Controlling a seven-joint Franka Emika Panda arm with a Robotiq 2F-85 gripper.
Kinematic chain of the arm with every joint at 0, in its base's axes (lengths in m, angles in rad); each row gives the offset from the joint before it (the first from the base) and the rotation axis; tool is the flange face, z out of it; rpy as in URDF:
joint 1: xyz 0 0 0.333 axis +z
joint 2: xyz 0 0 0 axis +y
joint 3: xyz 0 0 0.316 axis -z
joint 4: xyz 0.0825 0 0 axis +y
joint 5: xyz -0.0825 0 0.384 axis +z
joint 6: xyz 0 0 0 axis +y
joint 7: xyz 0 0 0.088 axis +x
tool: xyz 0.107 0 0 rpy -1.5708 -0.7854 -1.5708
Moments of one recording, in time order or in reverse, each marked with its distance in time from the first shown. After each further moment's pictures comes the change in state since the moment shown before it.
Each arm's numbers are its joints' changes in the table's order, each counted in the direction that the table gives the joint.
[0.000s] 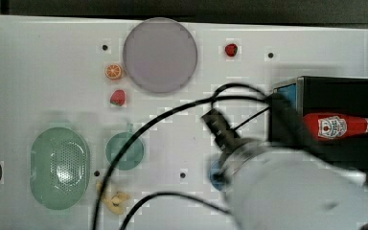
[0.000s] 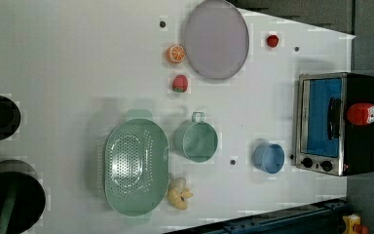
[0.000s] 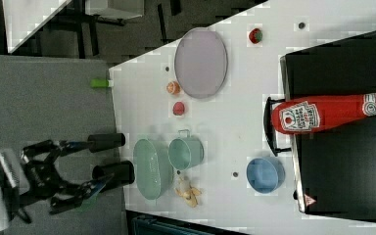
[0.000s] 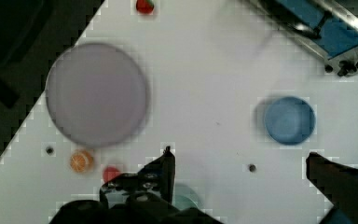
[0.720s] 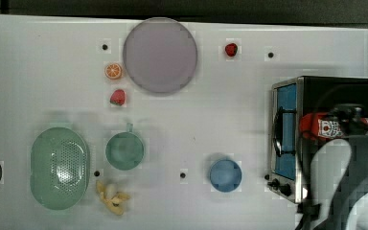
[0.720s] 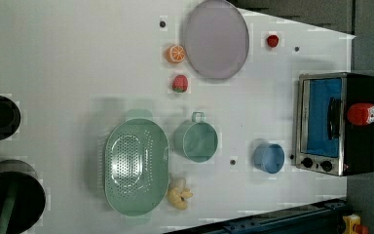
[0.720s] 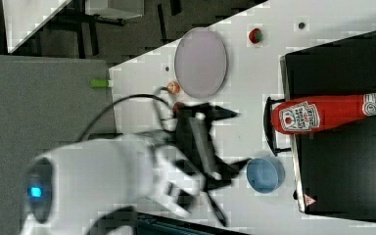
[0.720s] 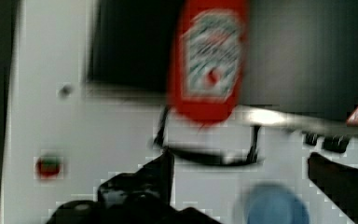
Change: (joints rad) arm -0.092 0.359 0.383 0.033 0.017 -0.302 0.013
